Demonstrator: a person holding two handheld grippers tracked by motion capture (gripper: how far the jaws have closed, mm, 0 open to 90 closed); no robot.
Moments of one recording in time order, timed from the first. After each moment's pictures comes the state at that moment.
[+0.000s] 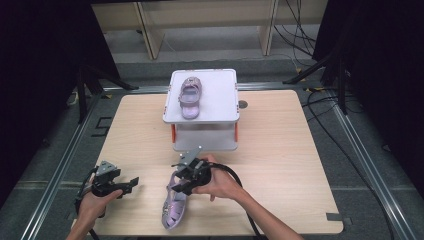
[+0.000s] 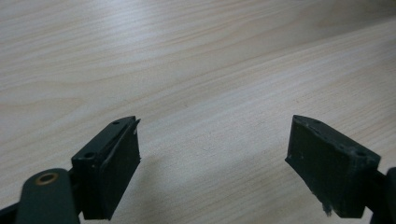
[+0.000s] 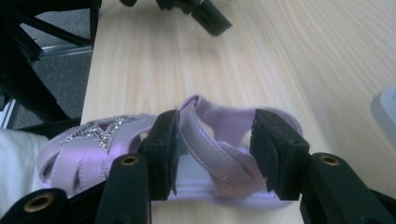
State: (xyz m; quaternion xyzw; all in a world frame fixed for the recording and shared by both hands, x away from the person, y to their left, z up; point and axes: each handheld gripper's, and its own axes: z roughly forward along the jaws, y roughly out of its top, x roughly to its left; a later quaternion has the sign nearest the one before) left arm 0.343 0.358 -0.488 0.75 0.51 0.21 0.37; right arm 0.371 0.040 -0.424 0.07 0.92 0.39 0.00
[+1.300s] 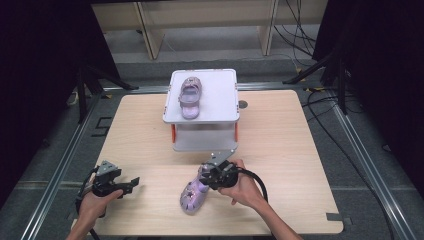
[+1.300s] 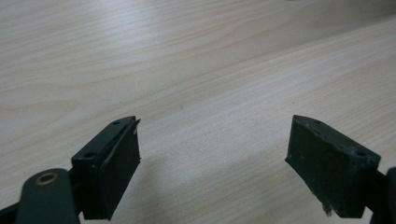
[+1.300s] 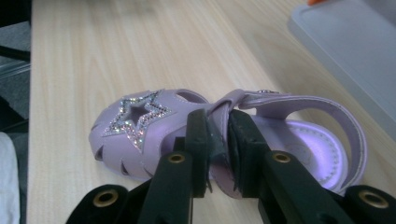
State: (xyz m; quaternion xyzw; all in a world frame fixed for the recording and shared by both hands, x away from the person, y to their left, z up) left arm 0.343 0.357 -0.488 0.76 0.50 0.21 0.37; right arm 0.366 -0.030 -0.438 0.19 0.90 0.39 0.05
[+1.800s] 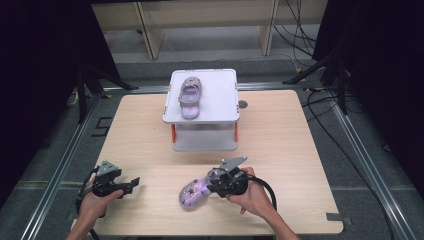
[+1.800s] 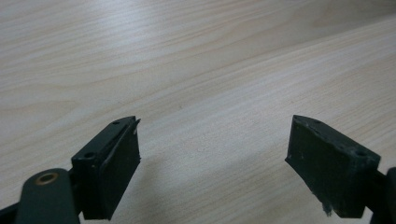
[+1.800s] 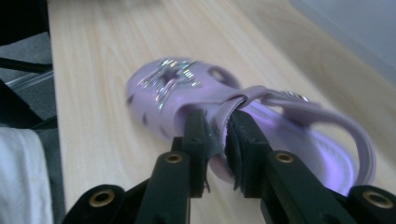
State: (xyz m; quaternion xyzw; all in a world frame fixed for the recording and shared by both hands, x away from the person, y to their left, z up) left arm 0.342 0.356 -0.487 0.76 0.50 0.21 0.36; right arm 0.347 -0.055 -0.441 0.22 0.89 0.39 0.03
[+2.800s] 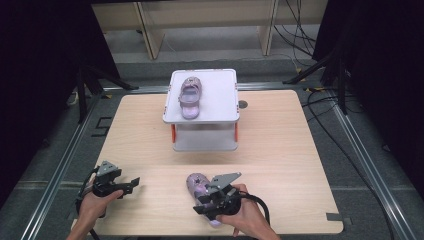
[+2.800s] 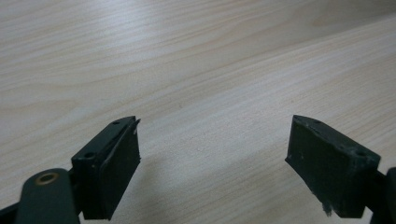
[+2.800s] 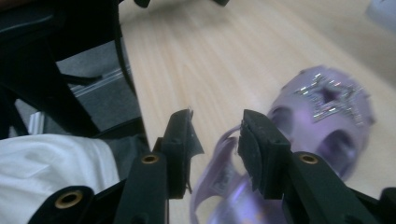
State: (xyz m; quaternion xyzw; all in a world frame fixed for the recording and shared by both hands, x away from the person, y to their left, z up) left arm 0.344 0.357 -0.488 0.76 0.49 0.21 0.36; right arm 0.296 -0.034 -0.429 0.20 0.88 0.43 -0.02
